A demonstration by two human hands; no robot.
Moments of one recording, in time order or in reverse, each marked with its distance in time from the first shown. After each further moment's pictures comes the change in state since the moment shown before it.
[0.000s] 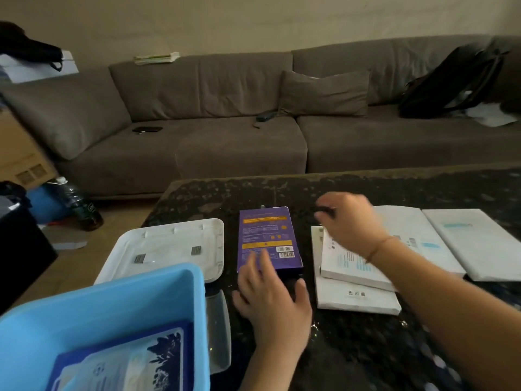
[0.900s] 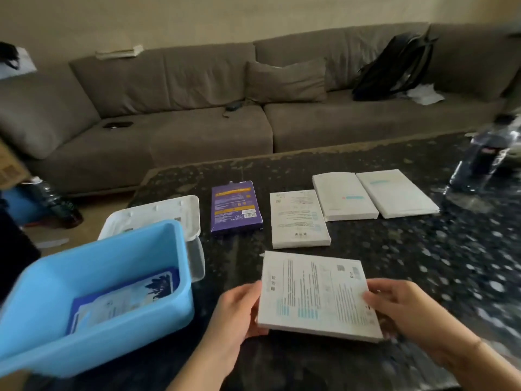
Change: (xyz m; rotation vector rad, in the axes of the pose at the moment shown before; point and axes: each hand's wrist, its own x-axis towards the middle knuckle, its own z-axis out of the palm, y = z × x) left_hand -0.117 -0.032 -0.060 -0.806 -0.572 -0.301; right_hand -0.264 0.060 -0.067 0.737 -0.394 0.633
